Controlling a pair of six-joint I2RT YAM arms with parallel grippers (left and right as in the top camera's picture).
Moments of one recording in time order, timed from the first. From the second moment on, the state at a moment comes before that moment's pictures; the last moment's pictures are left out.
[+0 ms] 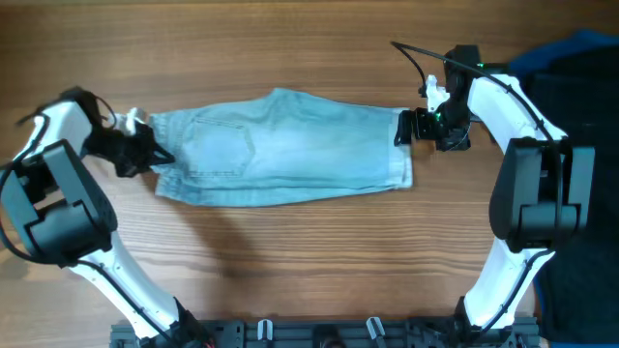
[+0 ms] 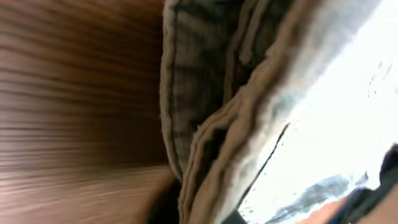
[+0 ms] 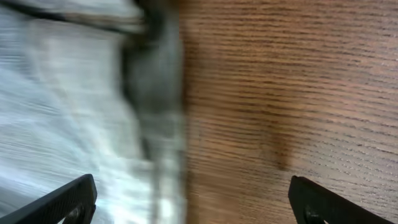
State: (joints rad) left arm 0.43 2.15 1.48 -1.07 0.51 0.06; right arm 0.01 2.08 1.49 -0.98 -0.23 -0.01
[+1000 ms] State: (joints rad) left arm -0.27 1.84 1.91 -1.35 0.05 -0.31; right arm 0.01 2.08 1.49 -0.96 -0.27 0.06
